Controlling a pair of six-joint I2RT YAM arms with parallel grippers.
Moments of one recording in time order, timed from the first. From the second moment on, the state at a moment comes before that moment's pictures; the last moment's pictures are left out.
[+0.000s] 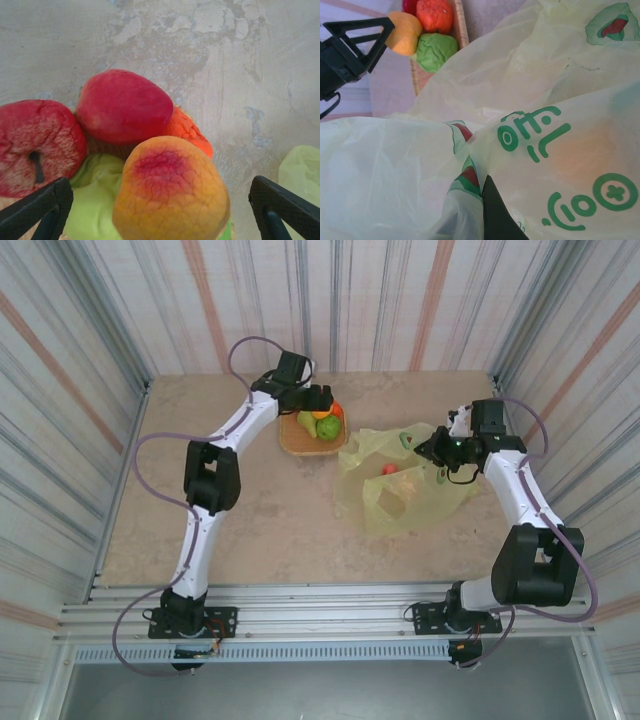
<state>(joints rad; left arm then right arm) -0.43 2.41 2.25 -0.61 0.16 -0.28 -0.06 1.41 1.10 -0.64 -0.63 0.51</state>
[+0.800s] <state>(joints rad) -0.42 2.48 2.31 -0.64 0.26 -0.29 -0.06 1.41 1.10 -0.64 -0.63 0.51</state>
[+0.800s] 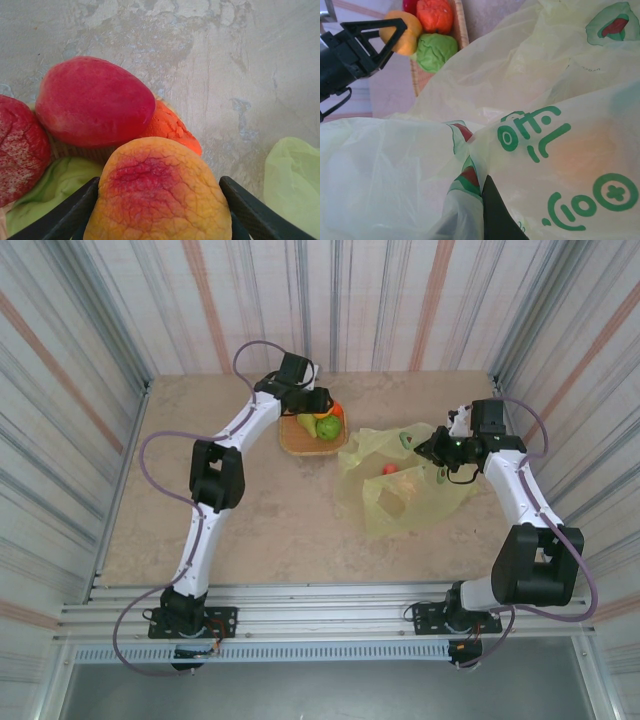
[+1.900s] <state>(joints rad) -0.89 1.30 0.85 -0.22 0.20 -0.44 -0.05 1.34 1.07 -0.57 -0.62 0.61</state>
